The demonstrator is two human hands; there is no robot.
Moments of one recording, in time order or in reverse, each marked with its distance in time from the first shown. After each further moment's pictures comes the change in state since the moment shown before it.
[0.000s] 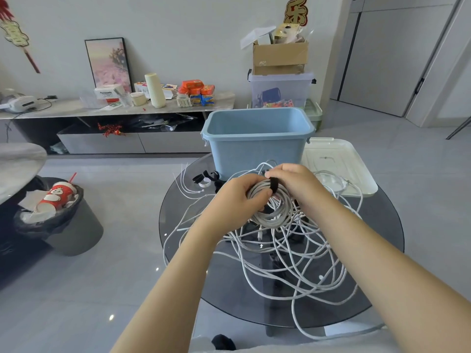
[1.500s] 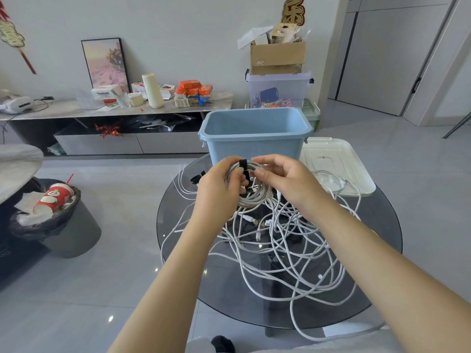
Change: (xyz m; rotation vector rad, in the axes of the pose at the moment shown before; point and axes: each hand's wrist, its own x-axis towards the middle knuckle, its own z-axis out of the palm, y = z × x) left_hand 0.008 -0.008 -0.005 -0.073 0.402 -0.023; right_hand -0.016 -0.008 0.000 -0.010 -0.145 -0.261
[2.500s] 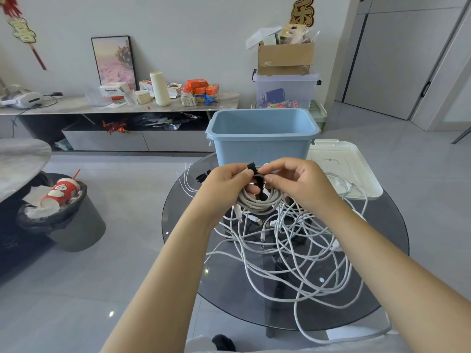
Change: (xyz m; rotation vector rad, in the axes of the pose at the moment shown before) left_hand 0.008 0.002 -0.013 -0.343 -0.301 -0.296; right_hand 0.001 0.011 -0.010 -0.080 -0.003 -0.227
